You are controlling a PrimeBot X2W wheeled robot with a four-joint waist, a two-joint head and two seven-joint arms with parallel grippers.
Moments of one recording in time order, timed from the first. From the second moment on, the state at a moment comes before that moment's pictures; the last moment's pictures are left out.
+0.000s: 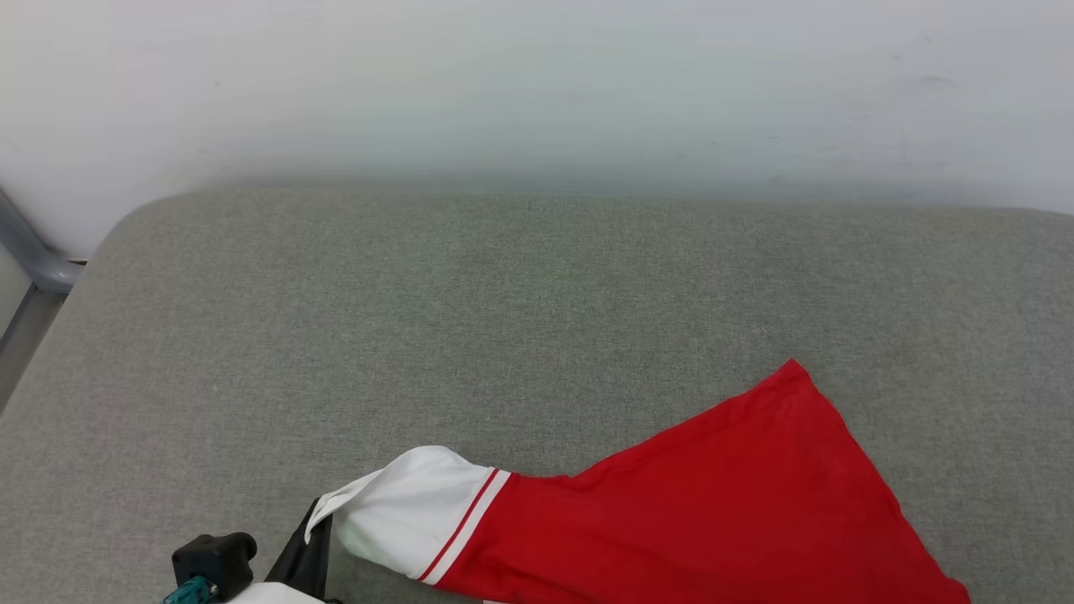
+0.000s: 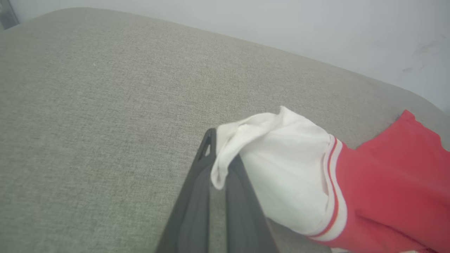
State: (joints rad) left arm 0.04 0.21 -0.13 0.30 -0.47 -0.10 -0.19; right arm 0.35 -0.05 -0.41 -0.02 0.44 0.13 0.69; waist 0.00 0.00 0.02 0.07
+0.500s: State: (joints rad) left arm 0.00 0.22 -0.16 0.26 -0.47 -0.10 -0.19; right arm 0.06 -0.13 -0.30 0.10 0.40 0.13 0.16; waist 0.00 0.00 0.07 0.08
